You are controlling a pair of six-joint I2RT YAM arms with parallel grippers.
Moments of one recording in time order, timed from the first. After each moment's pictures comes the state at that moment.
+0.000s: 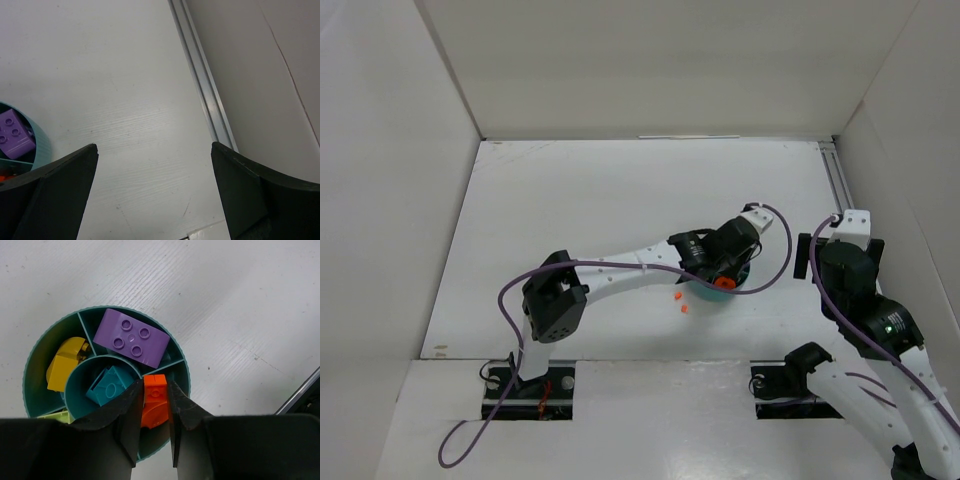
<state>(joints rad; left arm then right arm) -1.17 1.94 1.64 -0.42 -0.20 -0.35 0.45 0.55 0.92 -0.89 0.75 0.14</state>
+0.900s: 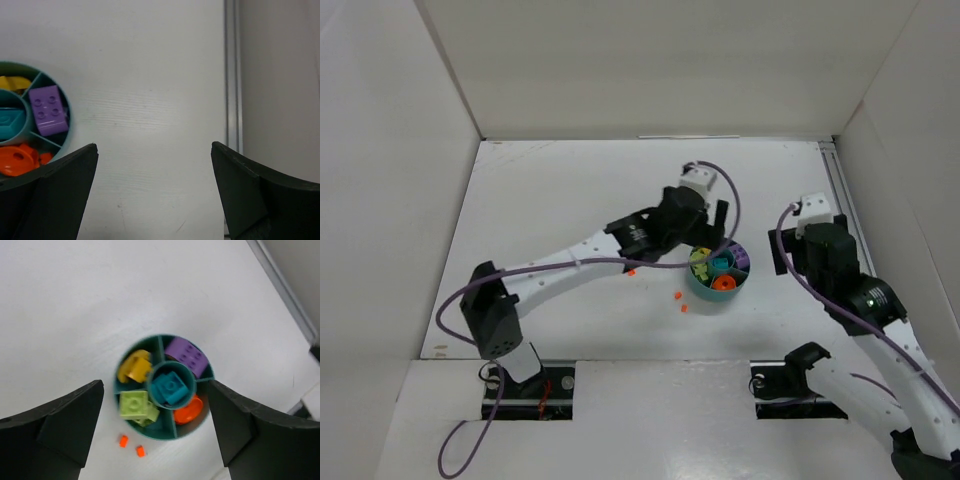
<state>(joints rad) -1.09 1.67 1.48 -0.35 -0.28 -0.44 0.45 0.66 0.94 -0.83 0.58 -0.02</state>
